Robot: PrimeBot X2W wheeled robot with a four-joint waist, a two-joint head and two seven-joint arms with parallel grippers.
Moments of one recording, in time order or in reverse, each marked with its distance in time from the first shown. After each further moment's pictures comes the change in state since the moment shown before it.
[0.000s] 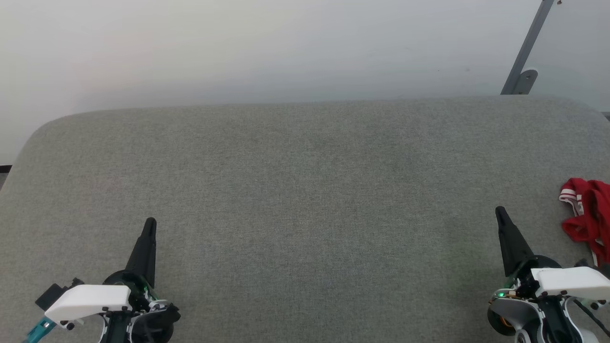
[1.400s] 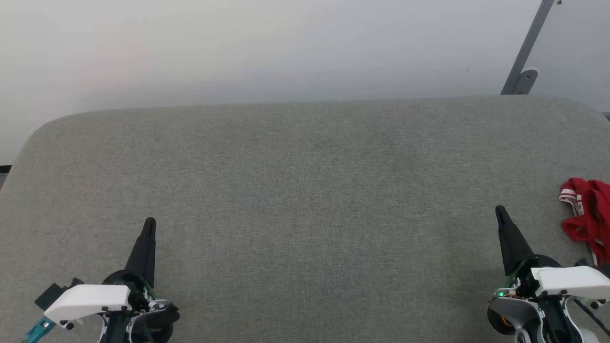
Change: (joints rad) left arm -0.002 -0.007 0.012 0.001 0.009 0.000 0.009; right arm -0.002 0.000 0.001 0.000 0.000 0.000 0.000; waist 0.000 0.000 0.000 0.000
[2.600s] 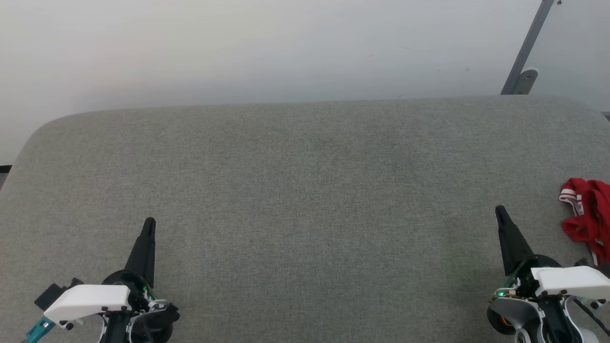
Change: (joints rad) left arm 0.000 -0.003 0.005 0.000 0.006 0.000 0.004; right arm 0.000 0.000 0.000 0.000 0.000 0.000 0.000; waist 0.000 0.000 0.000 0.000
